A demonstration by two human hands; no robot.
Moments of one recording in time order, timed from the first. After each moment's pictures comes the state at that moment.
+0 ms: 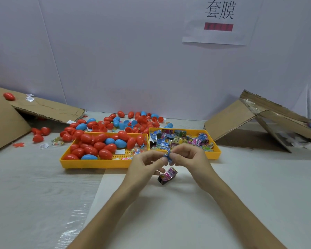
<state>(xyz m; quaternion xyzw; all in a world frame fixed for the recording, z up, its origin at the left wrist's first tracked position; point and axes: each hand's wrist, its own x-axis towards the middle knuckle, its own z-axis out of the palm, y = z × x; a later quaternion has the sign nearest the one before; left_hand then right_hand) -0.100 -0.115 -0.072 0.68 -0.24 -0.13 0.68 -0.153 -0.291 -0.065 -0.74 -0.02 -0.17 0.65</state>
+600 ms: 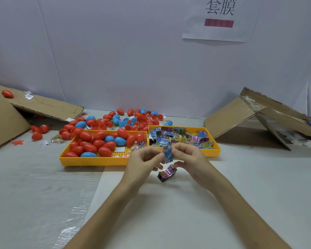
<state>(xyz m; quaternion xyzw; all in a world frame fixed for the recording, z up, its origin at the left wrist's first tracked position) -0.099 -0.116 -0.071 0.68 -0.23 -0.10 0.69 -0.153 -0.291 -0.063 -0.70 -0.04 -0.07 0.71</state>
